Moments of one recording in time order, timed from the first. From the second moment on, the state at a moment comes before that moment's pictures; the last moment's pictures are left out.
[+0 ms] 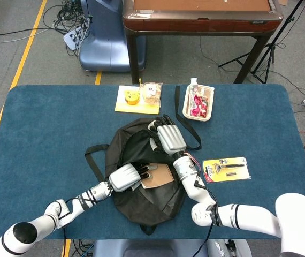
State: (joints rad) left arm -0.84 -1.96 0.12 -0.63 1.81 1.21 -0.35; right arm 0.93 -1.70 0.38 -1.53 -0.81 1.06 -0.38
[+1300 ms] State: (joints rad) left arm -0.75 -1.55 0.03 -1.35 1.78 1.56 -0.60; right arm 0.88 -1.62 0.33 -1.52 -0.84 0.99 -0.31
